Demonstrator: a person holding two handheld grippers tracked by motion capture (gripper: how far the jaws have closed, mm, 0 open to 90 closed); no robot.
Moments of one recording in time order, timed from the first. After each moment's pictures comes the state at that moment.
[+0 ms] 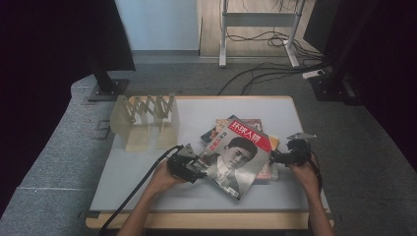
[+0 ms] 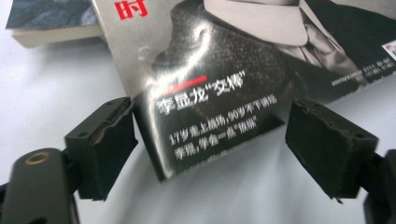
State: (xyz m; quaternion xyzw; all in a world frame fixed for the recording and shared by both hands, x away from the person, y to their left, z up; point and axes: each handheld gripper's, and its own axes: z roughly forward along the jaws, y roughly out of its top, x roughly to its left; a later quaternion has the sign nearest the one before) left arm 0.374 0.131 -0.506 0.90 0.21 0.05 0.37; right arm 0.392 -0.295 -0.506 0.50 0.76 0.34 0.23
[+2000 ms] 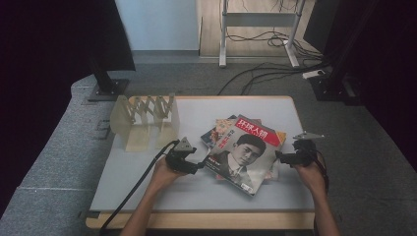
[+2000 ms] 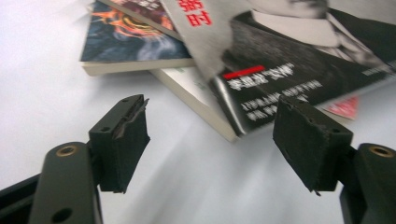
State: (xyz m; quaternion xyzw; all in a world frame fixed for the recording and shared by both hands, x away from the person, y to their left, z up) left arm 0.386 0.131 -0.498 0.87 0.26 0.10 0.41; right arm 0.384 -0.309 -0.494 0.51 0.76 0.35 0.22
